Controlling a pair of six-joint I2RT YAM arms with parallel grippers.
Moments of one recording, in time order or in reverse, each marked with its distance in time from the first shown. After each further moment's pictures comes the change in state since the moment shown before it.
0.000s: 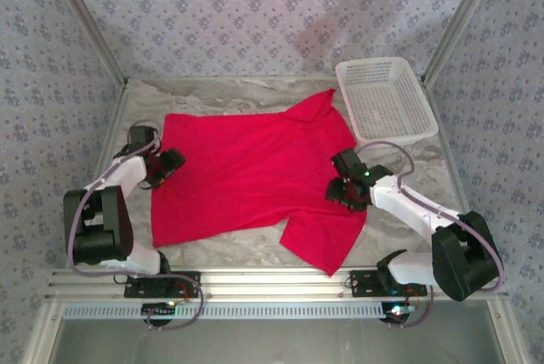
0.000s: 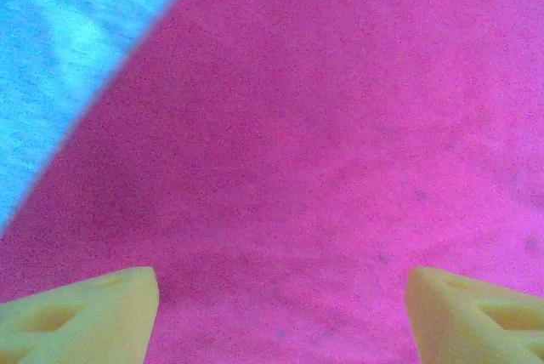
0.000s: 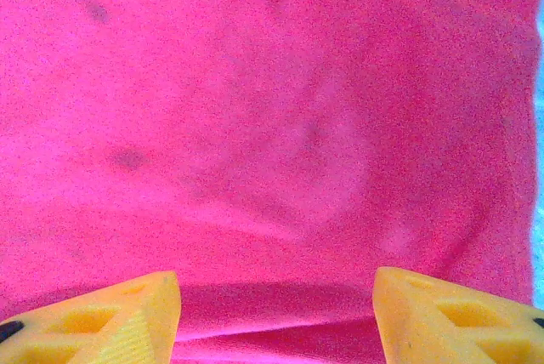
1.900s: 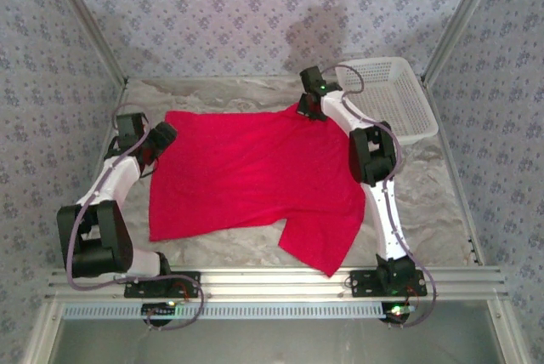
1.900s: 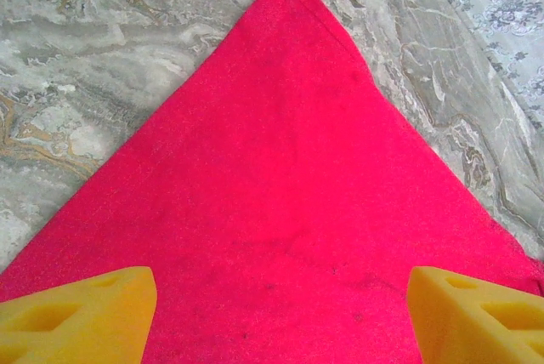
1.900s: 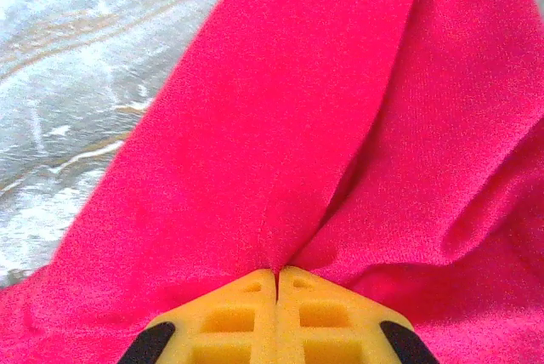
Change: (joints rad) left arm 0.054 -0.087 0.042 0.204 0.017 -0.056; right arm -0.156 1.175 1.390 -0.035 0.029 -0.126
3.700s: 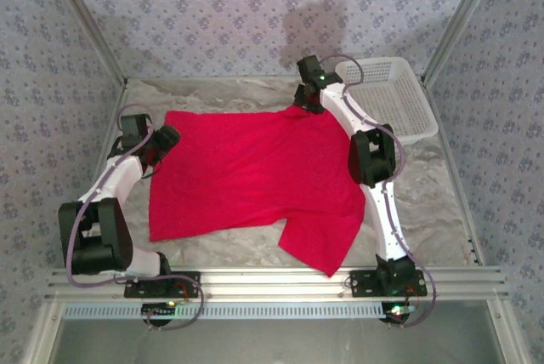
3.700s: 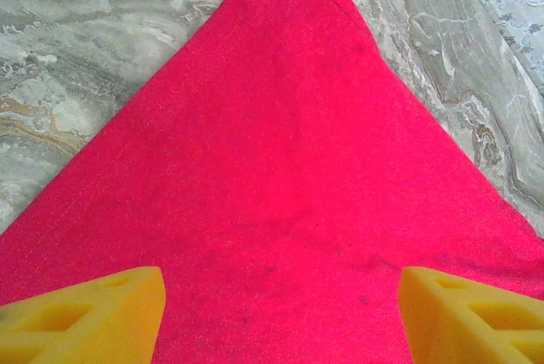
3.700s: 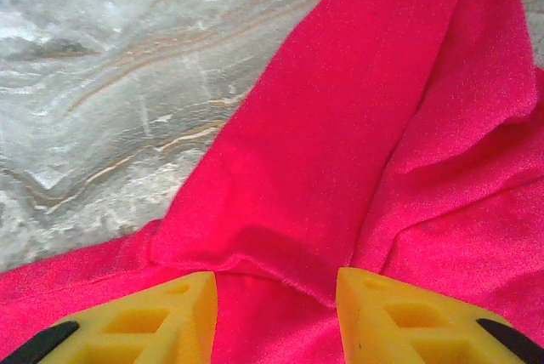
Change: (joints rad) left arm -0.023 0.017 -0.002 -0.011 0.007 0.003; right arm 0.018 -0.003 0.137 -0.135 -0.030 0.010
